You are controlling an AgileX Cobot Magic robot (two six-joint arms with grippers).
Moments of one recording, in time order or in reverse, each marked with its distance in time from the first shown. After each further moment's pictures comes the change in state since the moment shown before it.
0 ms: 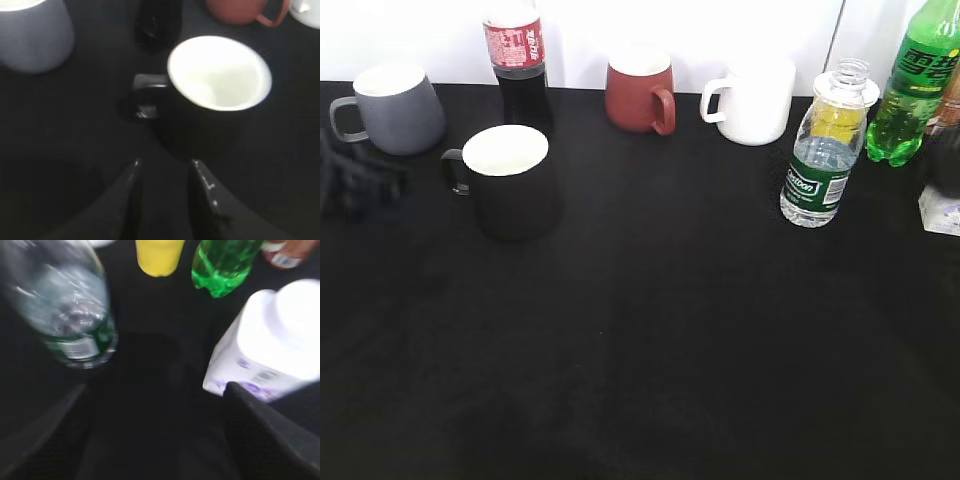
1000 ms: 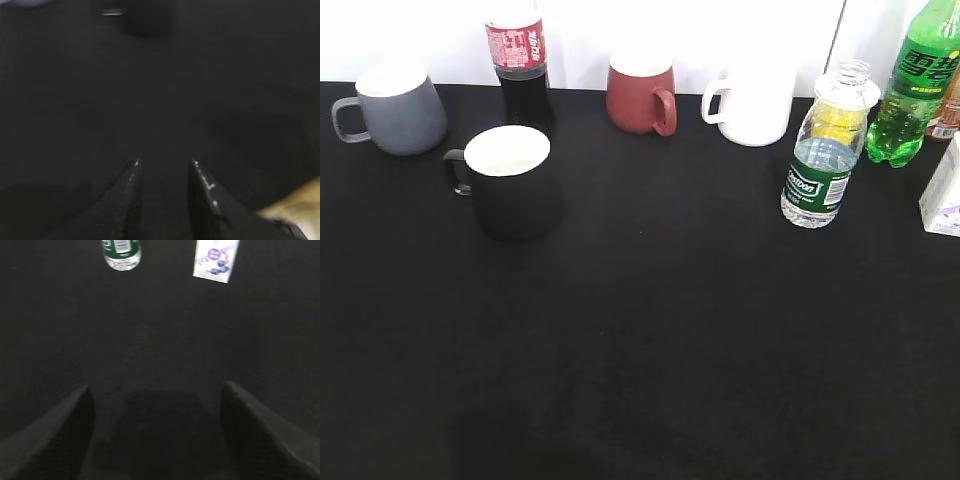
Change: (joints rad) left arm -0.163 -0.970 0.097 -0.259 0.842 0.372; right arm 0.104 -1.176 0.227 0.129 0.781 -0.044
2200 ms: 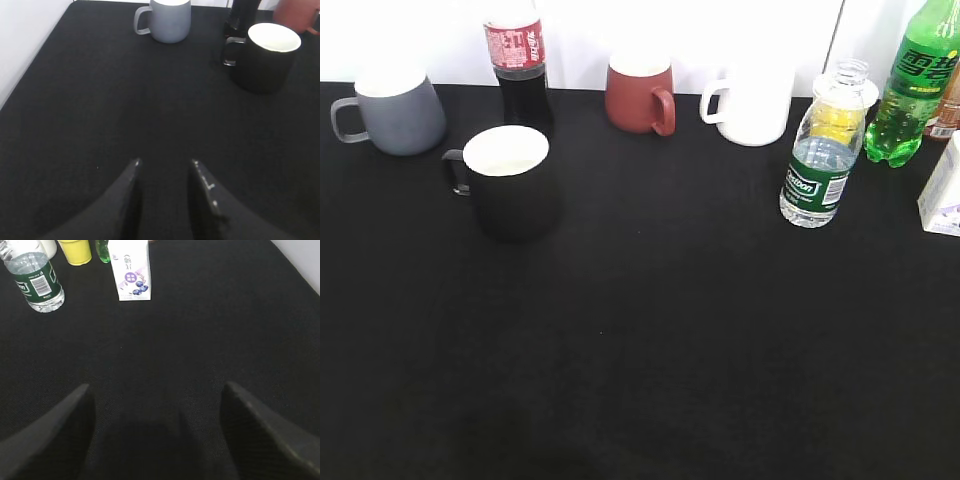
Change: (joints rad) left arm 0.544 -0.179 0.002 -0.025 -0.011 0.023; right arm -0.359 -0.090 0.001 0.014 -0.011 -0.006
